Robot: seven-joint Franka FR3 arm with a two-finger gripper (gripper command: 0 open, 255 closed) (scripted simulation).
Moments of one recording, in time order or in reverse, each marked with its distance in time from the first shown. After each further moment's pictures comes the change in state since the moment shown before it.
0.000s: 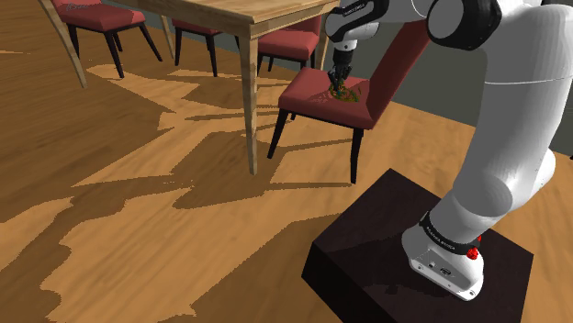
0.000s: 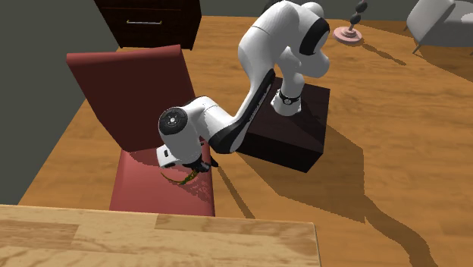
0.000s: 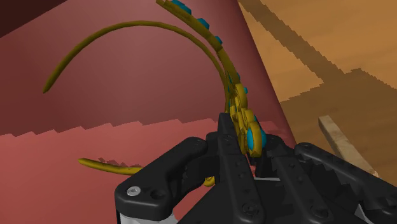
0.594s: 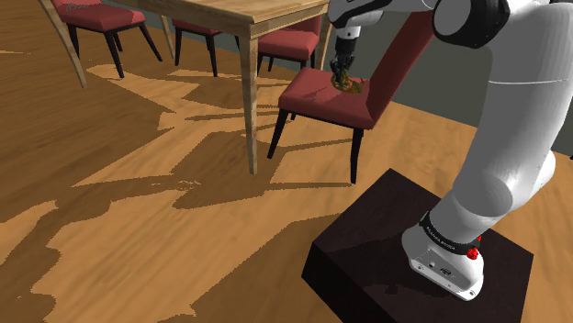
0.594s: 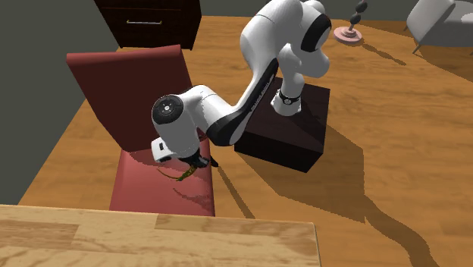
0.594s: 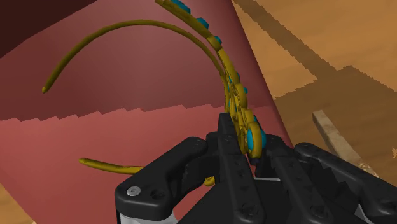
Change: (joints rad) arm 0.001 -0.033 -0.004 0.060 -0.008 -0.092 0.001
